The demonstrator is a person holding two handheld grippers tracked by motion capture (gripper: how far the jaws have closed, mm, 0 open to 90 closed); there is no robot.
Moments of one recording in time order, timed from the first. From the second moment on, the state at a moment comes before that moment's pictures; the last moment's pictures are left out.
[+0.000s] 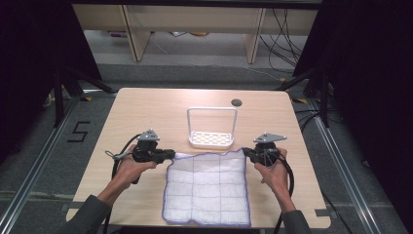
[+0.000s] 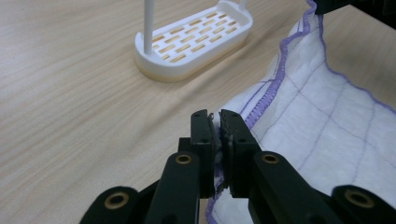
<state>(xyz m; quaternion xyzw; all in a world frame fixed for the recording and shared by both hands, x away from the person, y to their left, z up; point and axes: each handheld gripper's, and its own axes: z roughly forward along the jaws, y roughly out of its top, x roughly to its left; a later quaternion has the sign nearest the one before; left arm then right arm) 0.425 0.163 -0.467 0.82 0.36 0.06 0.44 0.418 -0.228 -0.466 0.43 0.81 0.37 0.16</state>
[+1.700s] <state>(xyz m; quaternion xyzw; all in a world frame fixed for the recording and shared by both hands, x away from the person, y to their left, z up) 0.397 0.171 -0.486 0.85 0.37 0.13 0.37 0.313 -0.216 -0.479 0.42 0.85 0.30 0.13</state>
